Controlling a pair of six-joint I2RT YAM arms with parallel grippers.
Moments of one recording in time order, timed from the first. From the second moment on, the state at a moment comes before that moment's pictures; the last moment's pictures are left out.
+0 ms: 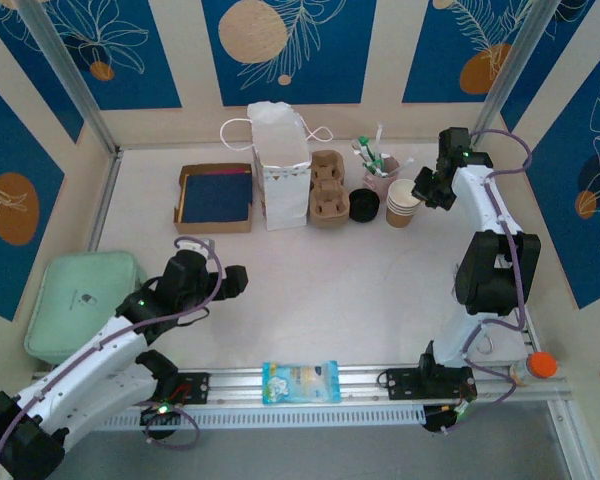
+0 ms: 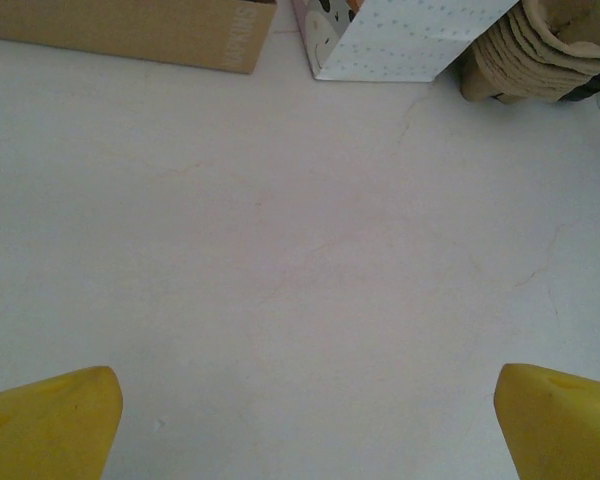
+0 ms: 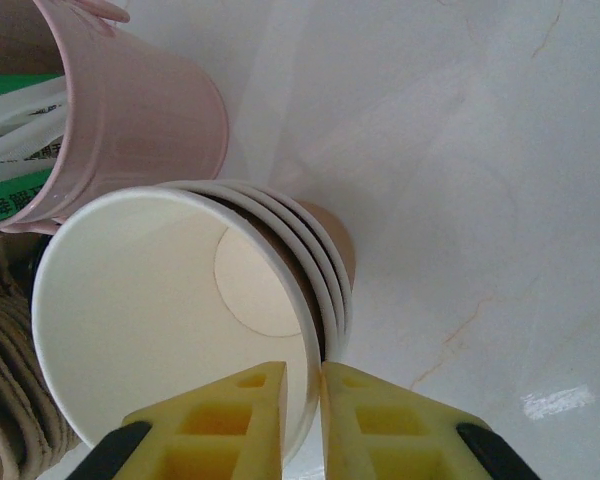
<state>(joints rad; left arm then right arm) -0.62 0.77 0.56 -0.51 -0.09 -0.61 -0.08 1.77 1.55 -0.94 -0.09 0.48</state>
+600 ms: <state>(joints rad) -0.62 0.77 0.56 -0.51 -0.10 -0.61 -0.08 1.79 1.55 -0.93 -0.09 0.48</state>
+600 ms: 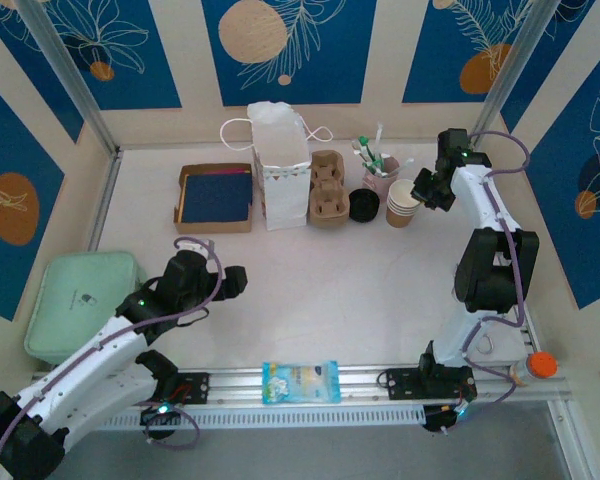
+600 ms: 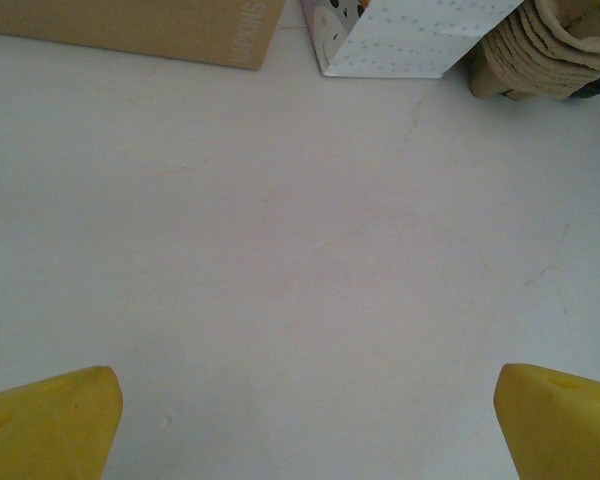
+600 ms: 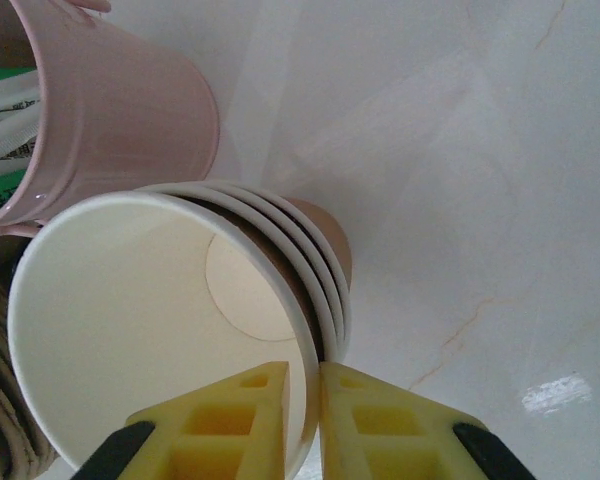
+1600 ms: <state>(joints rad) -0.62 0.77 0.56 -0.51 -0.10 -0.60 -0.23 1.76 1.55 -0.91 -0.19 0.51</state>
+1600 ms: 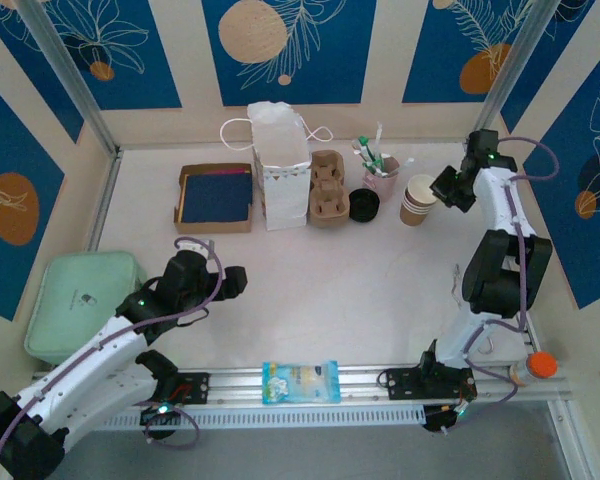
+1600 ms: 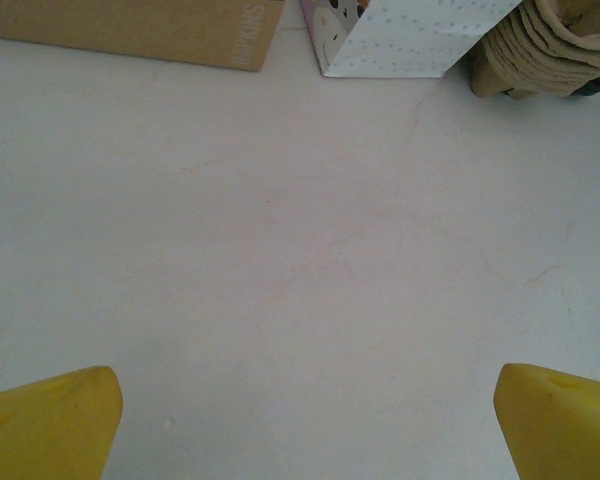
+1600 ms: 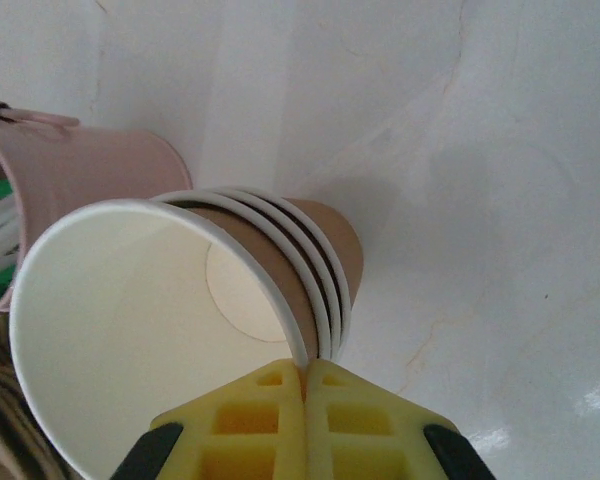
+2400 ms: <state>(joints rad) -0.62 0.77 0.57 -0.51 -0.10 -0.58 -0.21 1.59 1.69 -1.02 -0.11 0.50</state>
